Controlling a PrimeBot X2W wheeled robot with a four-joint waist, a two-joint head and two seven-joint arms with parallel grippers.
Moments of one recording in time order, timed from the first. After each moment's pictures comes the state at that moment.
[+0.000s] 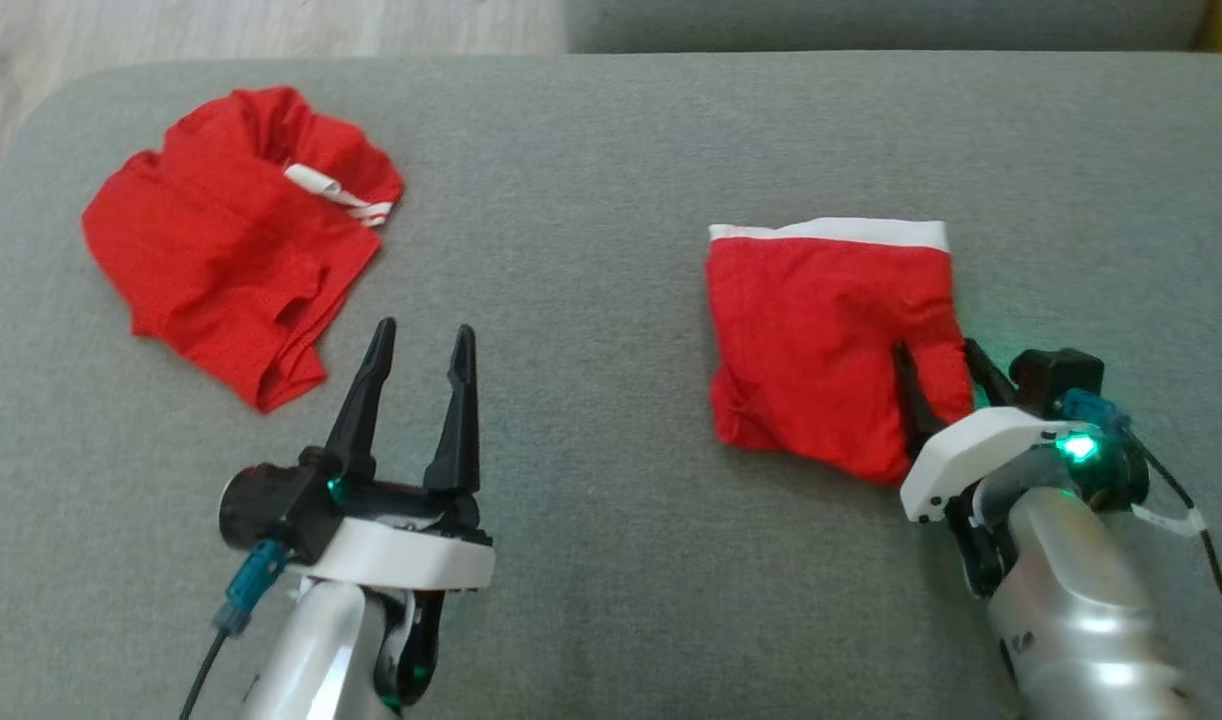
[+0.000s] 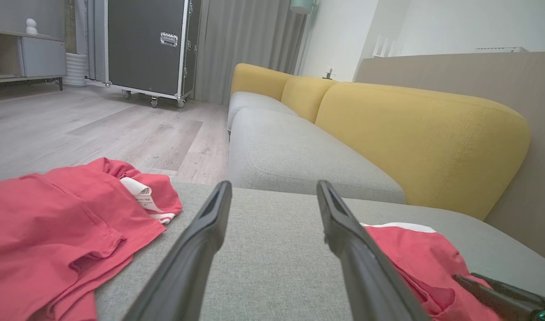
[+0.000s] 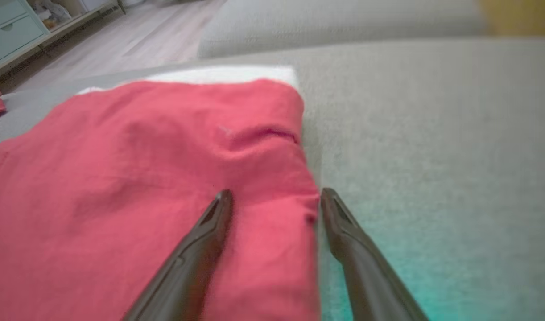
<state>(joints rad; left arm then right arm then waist) -0.21 0.05 -0.28 0.22 -0.32 -0.09 -0.26 -0.50 -0.05 0.02 0.92 0.09 0.13 -0.18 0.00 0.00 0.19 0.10</state>
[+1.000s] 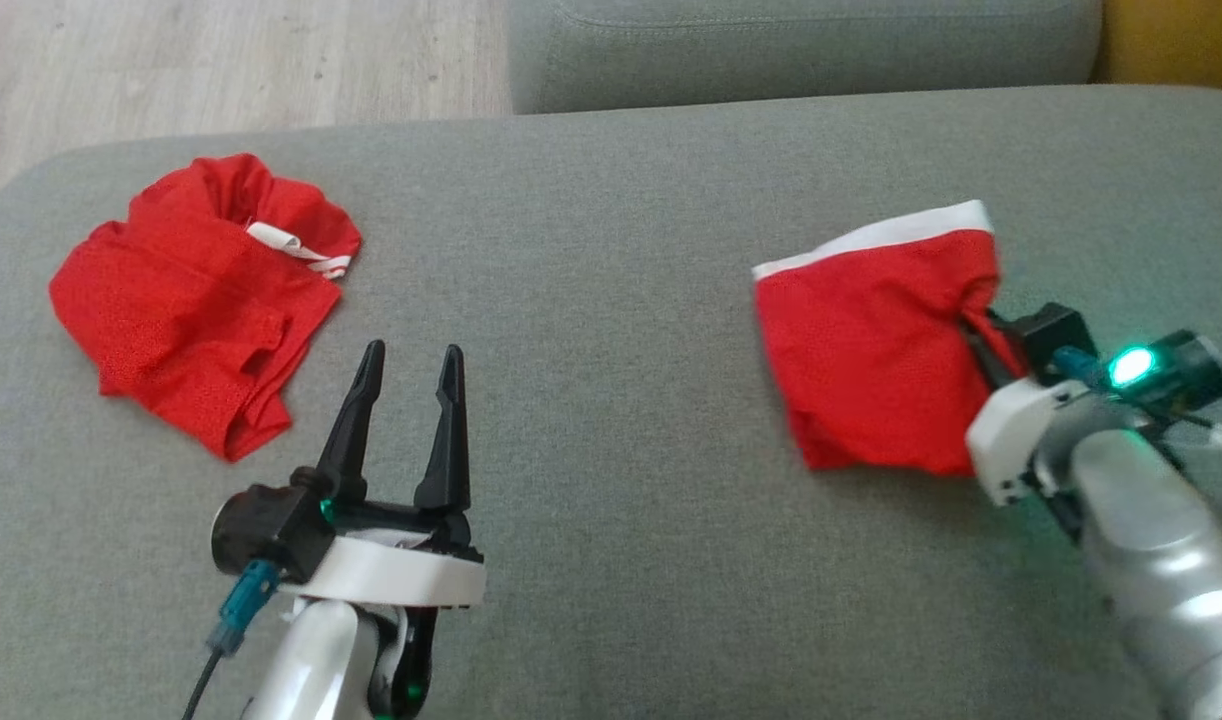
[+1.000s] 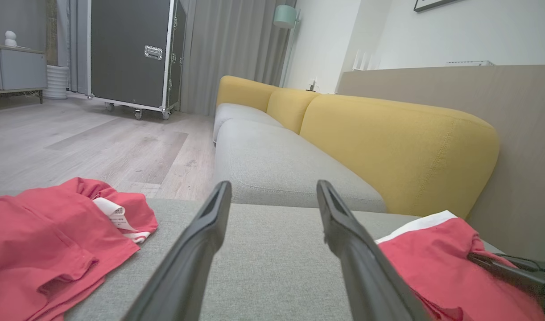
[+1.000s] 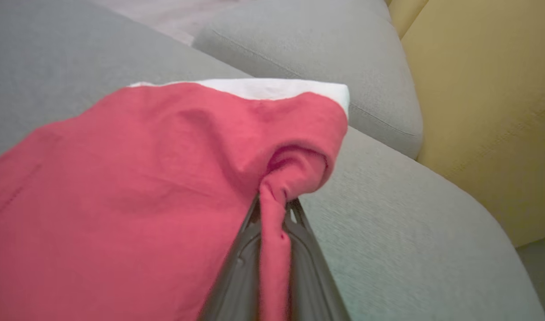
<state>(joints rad) -0.17 0.05 -0.27 0.22 -0.32 -0.08 -0.26 -0.66 -0.22 0.28 1.11 -0.14 0.13 -0.25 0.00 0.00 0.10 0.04</state>
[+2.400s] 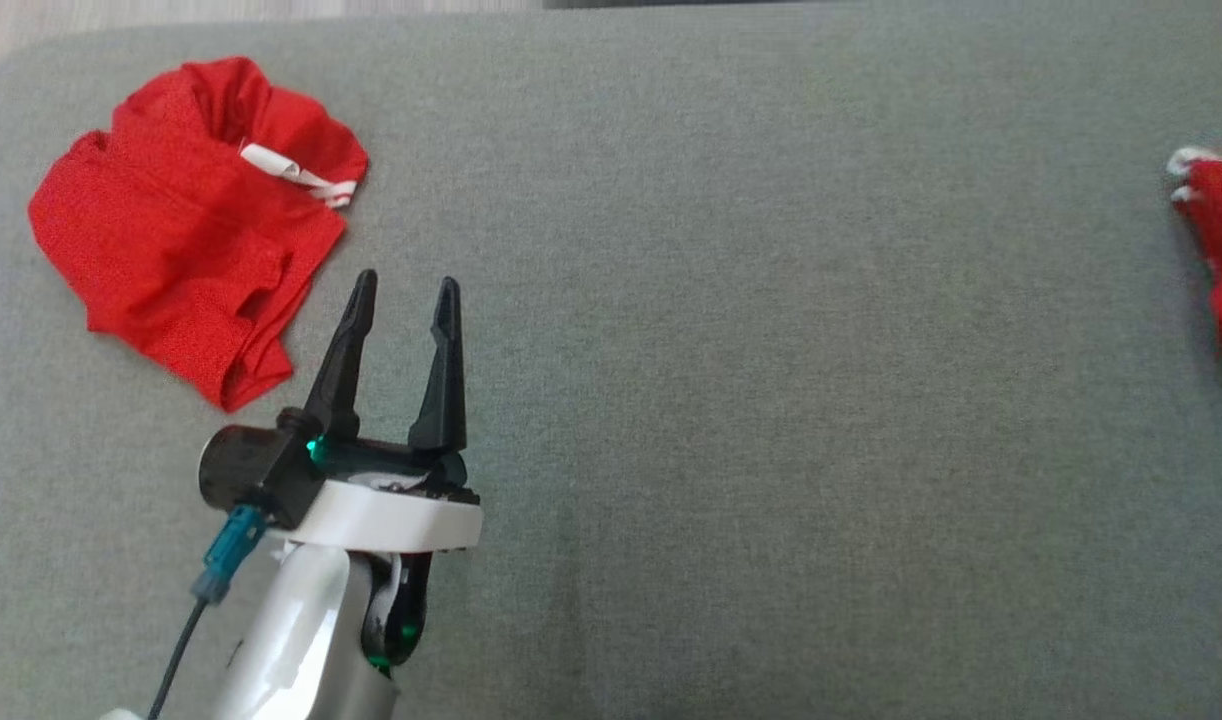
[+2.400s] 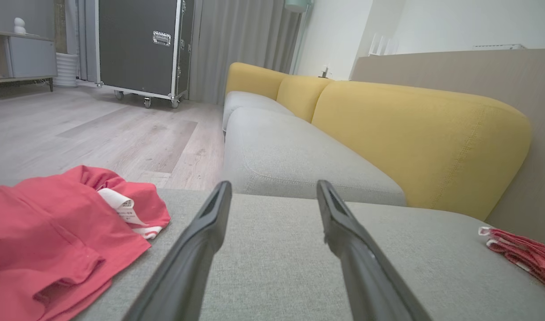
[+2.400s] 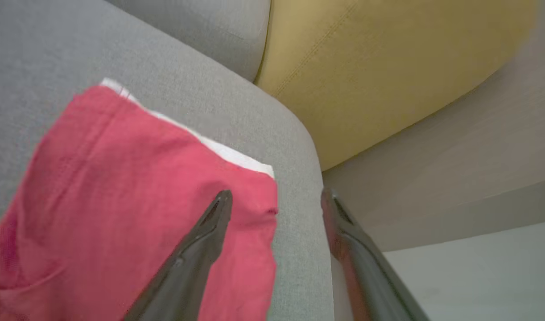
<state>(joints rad) -0.27 0.04 -0.26 0.21 -0.32 -0.09 -0.26 -0.86 -0.67 0.20 1.26 -0.11 0.13 -0.16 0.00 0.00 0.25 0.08</state>
